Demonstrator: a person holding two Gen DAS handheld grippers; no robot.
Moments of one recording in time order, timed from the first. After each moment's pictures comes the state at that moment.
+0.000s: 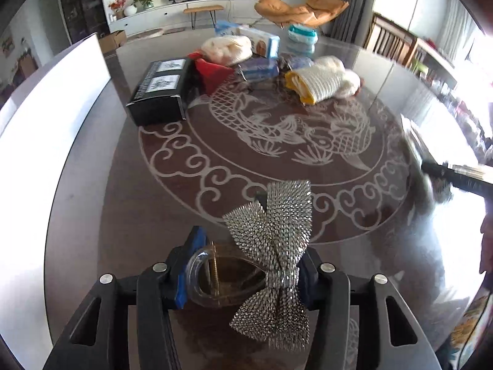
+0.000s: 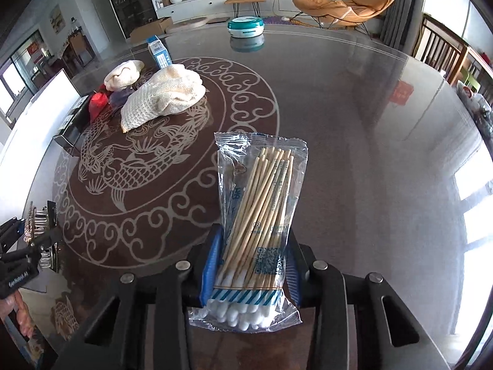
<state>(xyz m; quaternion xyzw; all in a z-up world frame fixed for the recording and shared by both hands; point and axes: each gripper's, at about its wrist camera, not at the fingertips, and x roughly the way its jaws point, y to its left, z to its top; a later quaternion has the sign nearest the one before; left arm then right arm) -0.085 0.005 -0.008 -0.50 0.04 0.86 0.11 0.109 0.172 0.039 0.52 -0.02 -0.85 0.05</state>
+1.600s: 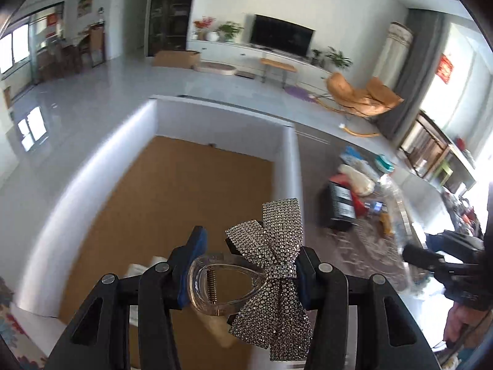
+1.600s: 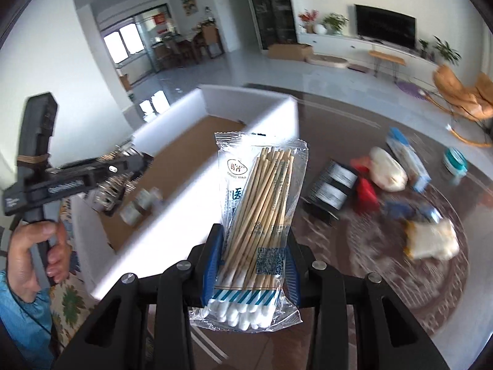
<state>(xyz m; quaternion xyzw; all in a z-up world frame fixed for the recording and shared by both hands) -0.082 -0.300 0.134 -0.42 -0.10 0.90 0.00 0.119 -0.162 0.185 0.42 0.05 -0.84 0.35</state>
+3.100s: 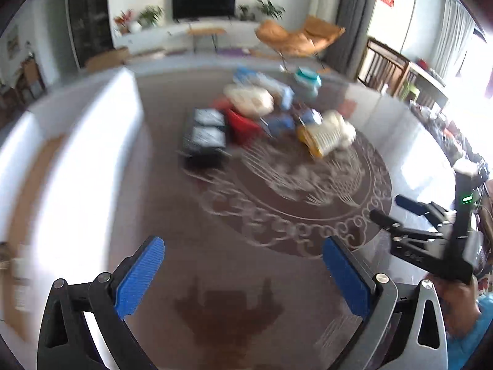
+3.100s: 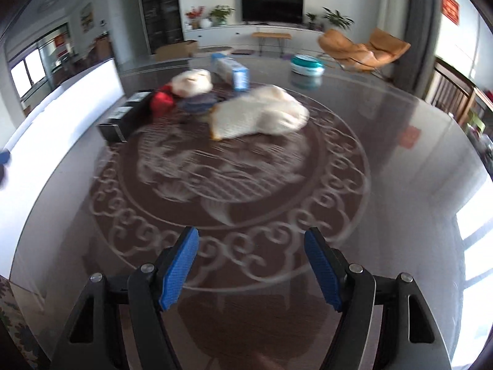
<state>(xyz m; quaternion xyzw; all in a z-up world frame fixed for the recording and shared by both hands) -0.098 -0.022 0.033 -0.47 0.02 0.87 0.13 0.126 0.082 0.047 0.44 0.02 -0.89 0.07</state>
